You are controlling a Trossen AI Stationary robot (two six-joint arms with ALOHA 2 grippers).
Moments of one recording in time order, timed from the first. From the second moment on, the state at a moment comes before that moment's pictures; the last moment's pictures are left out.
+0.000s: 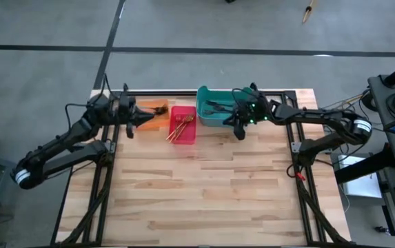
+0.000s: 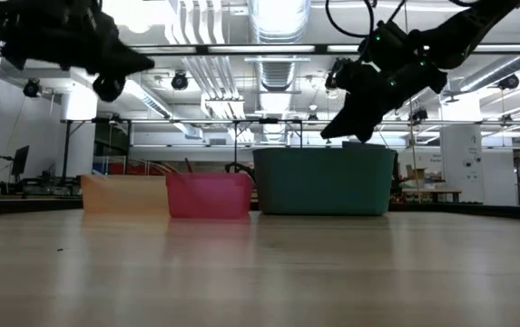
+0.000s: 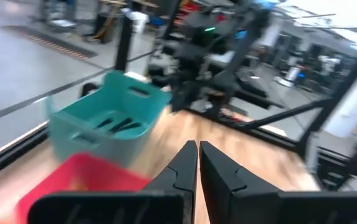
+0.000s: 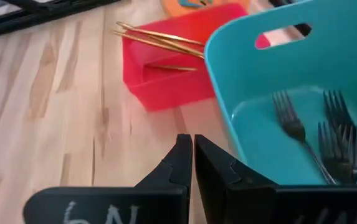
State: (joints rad) left arm 0.76 0.60 0.45 0.03 0.65 -0.24; right arm -0.52 1.34 0.72 0.04 -0.39 -0.03
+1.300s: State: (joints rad) left arm 0.76 0.67 0.16 0.03 0.48 -0.23; right arm -0.24 0.75 0.20 0.54 0.02 -0.05
